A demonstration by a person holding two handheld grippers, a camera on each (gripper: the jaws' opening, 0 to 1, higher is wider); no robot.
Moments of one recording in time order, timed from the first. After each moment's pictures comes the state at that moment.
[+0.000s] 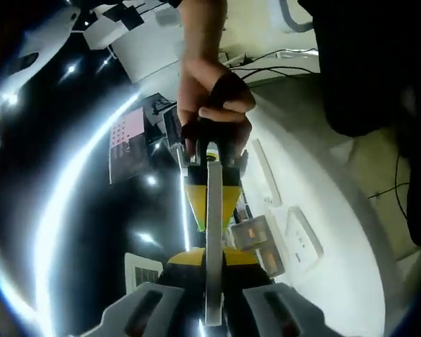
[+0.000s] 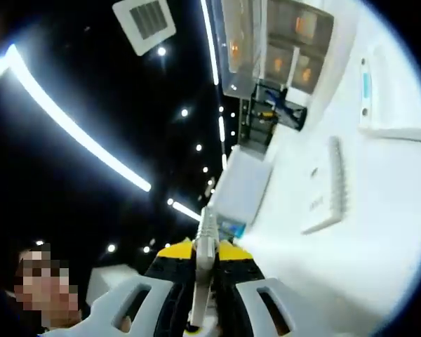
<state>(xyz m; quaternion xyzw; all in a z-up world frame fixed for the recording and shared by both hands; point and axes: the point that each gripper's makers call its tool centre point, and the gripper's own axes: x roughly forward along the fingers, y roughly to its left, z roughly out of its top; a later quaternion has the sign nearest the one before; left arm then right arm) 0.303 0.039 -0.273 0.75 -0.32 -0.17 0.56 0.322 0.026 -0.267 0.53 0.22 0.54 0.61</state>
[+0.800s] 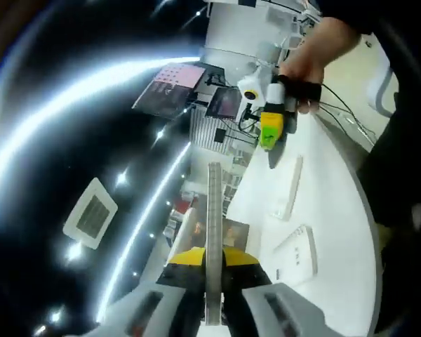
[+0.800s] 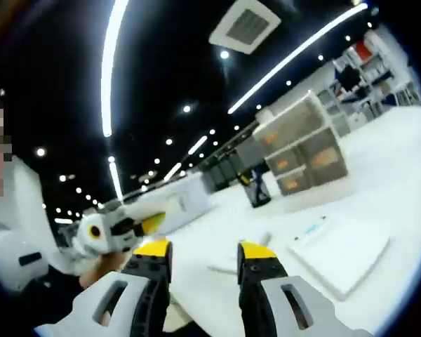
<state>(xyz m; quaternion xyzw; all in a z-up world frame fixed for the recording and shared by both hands) 0.351 0.080 -0.227 0.54 -0.22 -0.27 0.77 0.334 -0.054 -0.276 0.18 0.06 0.45 0.87</state>
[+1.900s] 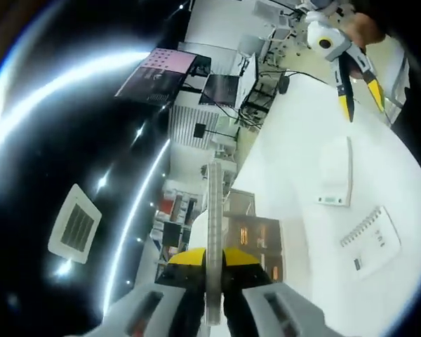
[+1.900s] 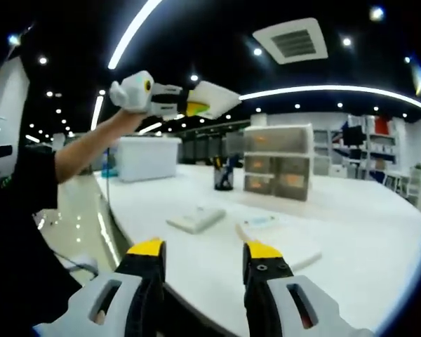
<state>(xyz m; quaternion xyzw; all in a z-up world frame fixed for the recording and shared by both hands) 0.458 0.020 -0.124 0.59 -0.19 -0.31 0.72 0.313 -0.100 -0.315 -0.01 0.06 0.38 0.92</state>
